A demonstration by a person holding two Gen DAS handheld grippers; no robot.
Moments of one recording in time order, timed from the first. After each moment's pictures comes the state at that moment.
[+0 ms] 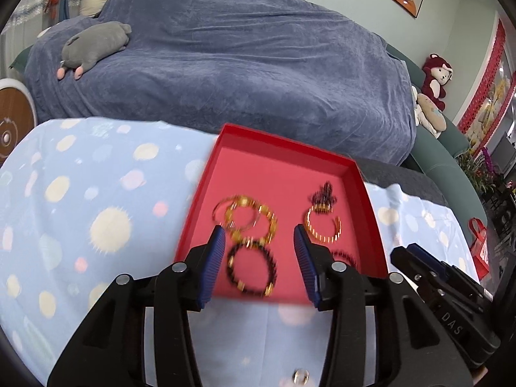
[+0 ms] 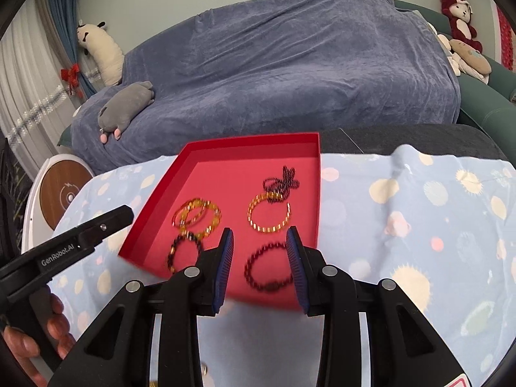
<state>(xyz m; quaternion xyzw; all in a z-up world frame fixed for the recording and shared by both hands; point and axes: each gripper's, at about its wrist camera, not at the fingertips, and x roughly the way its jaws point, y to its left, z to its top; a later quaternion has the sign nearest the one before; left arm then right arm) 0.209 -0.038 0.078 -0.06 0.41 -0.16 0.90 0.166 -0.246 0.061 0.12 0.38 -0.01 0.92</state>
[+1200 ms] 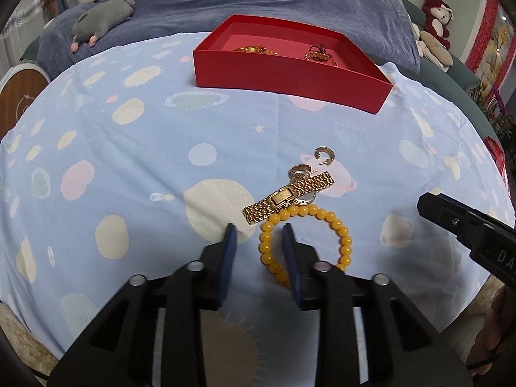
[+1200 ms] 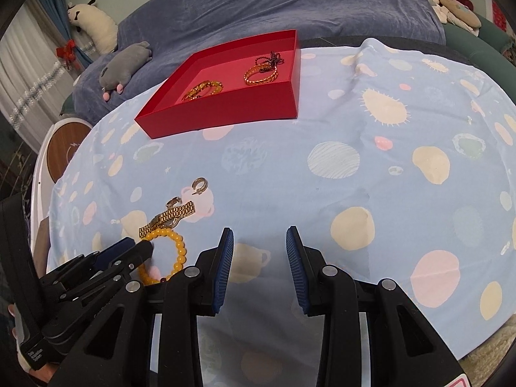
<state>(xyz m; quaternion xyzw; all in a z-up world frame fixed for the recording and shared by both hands) 0.042 -0.029 -0.013 0.02 0.48 -0.14 0.87 0.017 -0.220 -0.004 0.15 0.46 0.00 0.87</state>
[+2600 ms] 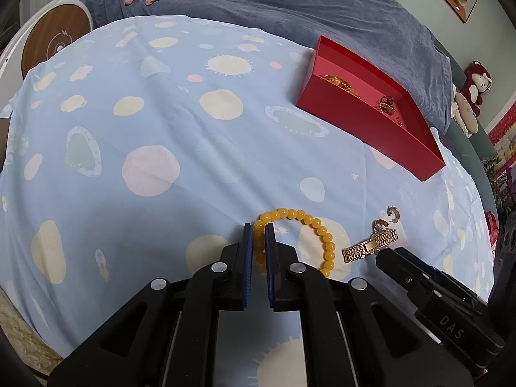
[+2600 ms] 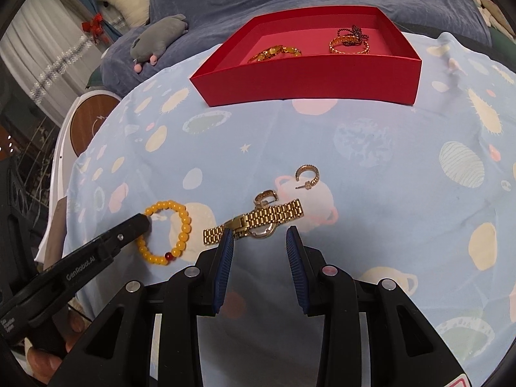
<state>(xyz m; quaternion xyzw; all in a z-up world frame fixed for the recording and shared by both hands) 0.072 0.061 -0.008 -0.11 0.49 -0.07 0.86 0.065 -0.140 -0.026 0.15 0.49 0.08 0.86</state>
